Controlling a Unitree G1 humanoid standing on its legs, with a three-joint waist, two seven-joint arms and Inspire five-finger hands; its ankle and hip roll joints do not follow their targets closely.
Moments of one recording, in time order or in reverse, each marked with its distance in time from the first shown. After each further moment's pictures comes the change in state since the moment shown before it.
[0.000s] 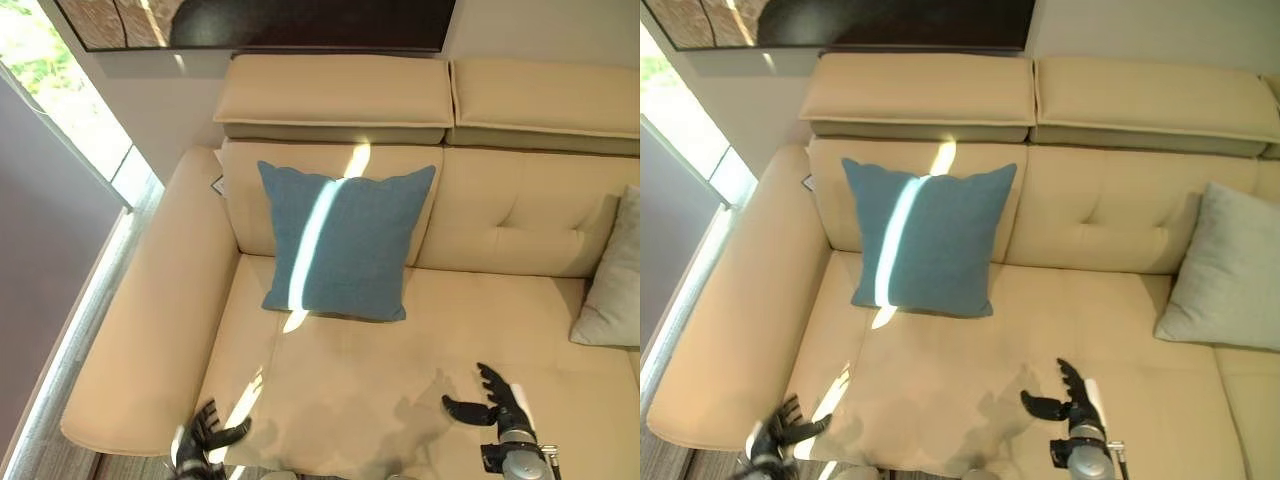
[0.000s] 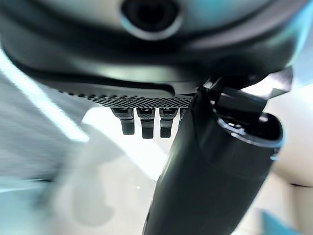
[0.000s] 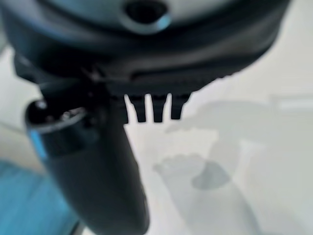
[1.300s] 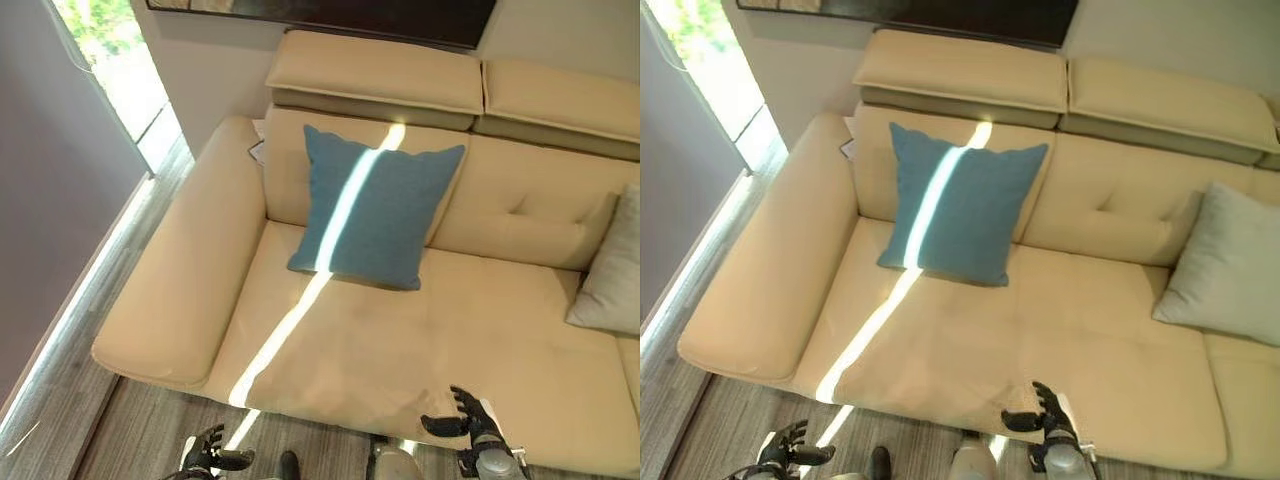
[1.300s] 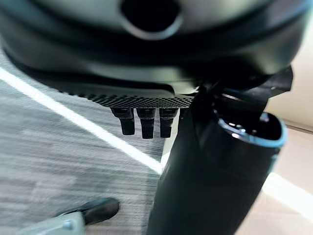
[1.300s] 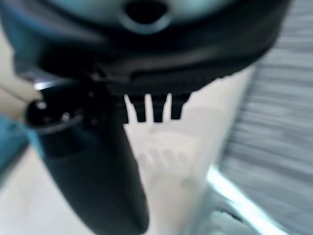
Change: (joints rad) left arm -0.203 0.087 -0.095 0.280 0.214 -0.005 0.020; right arm -0.183 0.046 0.086 0.462 0.016 0.011 -0.007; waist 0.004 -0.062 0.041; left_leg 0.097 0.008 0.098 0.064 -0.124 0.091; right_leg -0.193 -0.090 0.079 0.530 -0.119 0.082
